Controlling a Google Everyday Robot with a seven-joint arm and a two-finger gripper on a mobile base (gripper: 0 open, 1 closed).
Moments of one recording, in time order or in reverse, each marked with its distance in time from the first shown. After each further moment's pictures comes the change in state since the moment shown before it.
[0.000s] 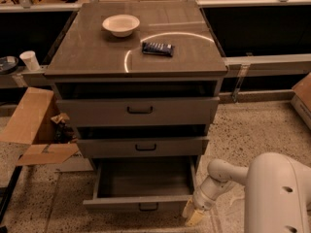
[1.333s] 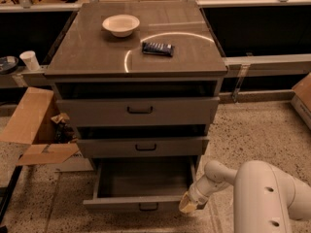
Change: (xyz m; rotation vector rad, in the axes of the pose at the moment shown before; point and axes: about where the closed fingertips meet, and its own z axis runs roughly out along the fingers) arm 0.012 -0.091 0.026 0.172 -0.029 -0.046
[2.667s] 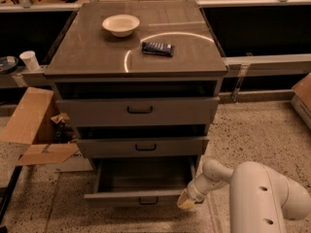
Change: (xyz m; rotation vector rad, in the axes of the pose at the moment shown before) arm 0.000 -0.025 0.008 0.045 -0.003 -0.004
